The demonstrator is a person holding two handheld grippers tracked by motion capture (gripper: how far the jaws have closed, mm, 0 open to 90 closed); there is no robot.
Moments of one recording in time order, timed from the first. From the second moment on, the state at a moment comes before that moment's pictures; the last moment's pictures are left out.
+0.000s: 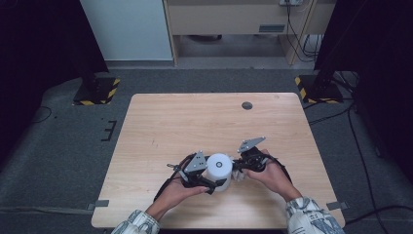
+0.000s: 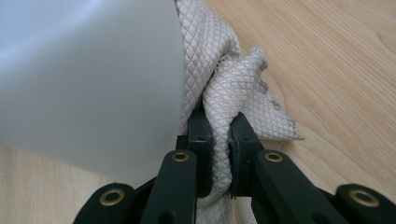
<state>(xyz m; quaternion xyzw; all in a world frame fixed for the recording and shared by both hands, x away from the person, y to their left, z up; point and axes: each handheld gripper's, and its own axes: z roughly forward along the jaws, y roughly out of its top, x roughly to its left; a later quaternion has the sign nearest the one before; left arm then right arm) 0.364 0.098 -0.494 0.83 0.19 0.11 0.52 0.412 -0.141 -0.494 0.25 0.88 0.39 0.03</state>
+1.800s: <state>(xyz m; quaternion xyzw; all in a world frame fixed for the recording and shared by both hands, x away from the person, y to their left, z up) 0.365 0.099 -0.494 0.82 0.19 0.11 0.52 0.342 -0.165 -0.468 0.27 0.83 0.48 0.10</state>
